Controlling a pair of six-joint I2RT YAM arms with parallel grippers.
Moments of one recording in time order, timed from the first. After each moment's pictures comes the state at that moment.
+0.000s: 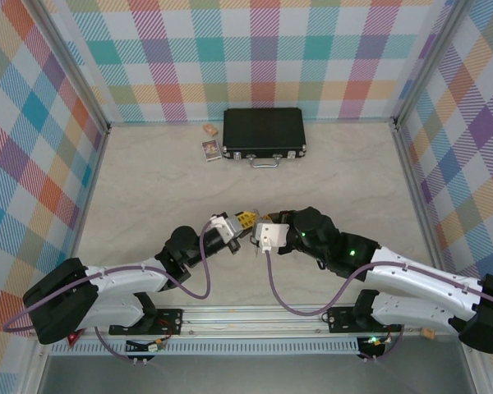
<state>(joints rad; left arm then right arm) -0.90 1.18 0.34 0.96 0.11 0.22 1.07 0.96 0.76 -0.25 0.23 -0.83</state>
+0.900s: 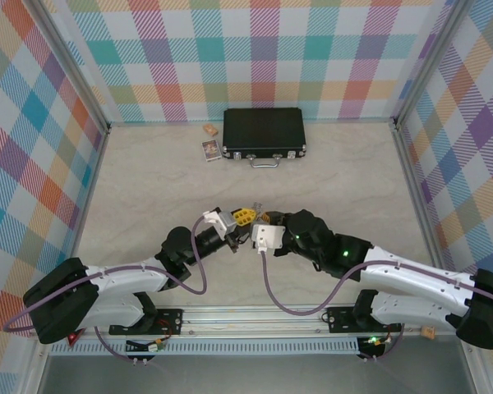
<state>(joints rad) -0.89 1.19 0.34 1.06 0.13 0.07 1.08 0.99 0.73 -0.22 0.24 -0.76</state>
